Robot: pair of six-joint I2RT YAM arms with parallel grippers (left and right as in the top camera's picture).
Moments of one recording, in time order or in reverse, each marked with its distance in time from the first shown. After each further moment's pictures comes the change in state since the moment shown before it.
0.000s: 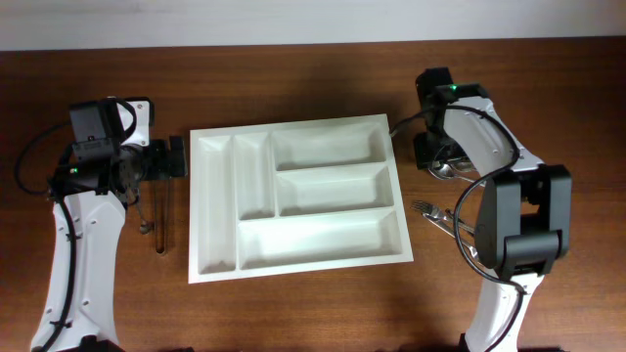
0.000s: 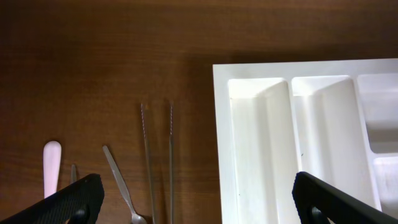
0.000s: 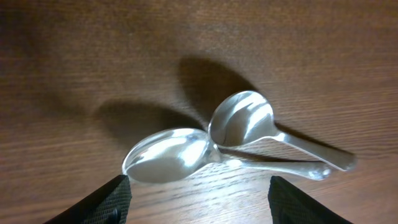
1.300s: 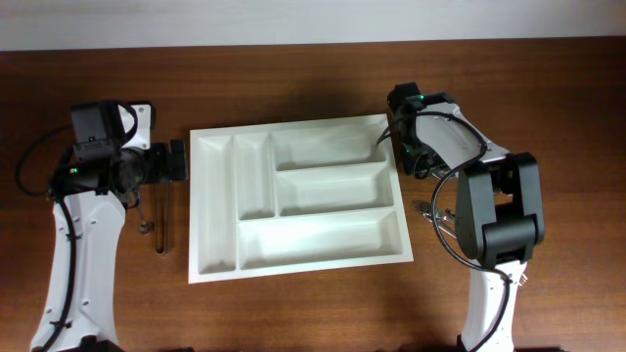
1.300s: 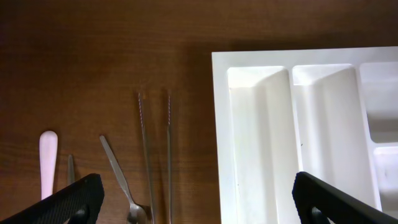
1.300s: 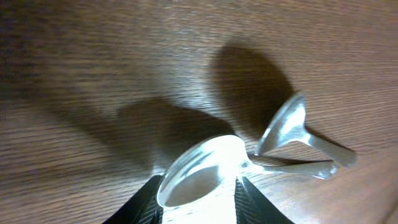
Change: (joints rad) left arm 0.000 0.000 0.000 -0.035 0.000 0.000; right arm 0.080 0.092 0.000 -0.018 0.127 0.045
